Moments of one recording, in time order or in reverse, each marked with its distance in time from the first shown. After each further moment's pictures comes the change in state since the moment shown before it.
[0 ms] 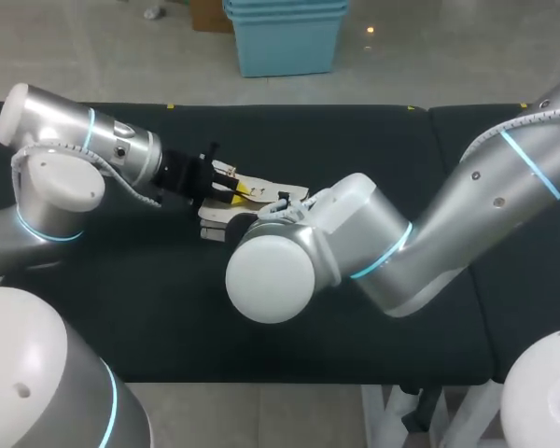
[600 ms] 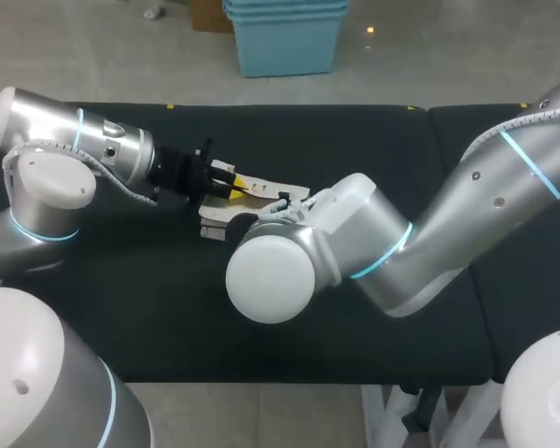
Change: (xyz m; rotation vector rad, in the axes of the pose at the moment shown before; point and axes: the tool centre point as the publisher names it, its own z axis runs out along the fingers) left arm -0.009 -0.012 -0.011 0.050 -0.046 0.040; right arm 0.000 -0.001 0.000 0.001 0.000 0.000
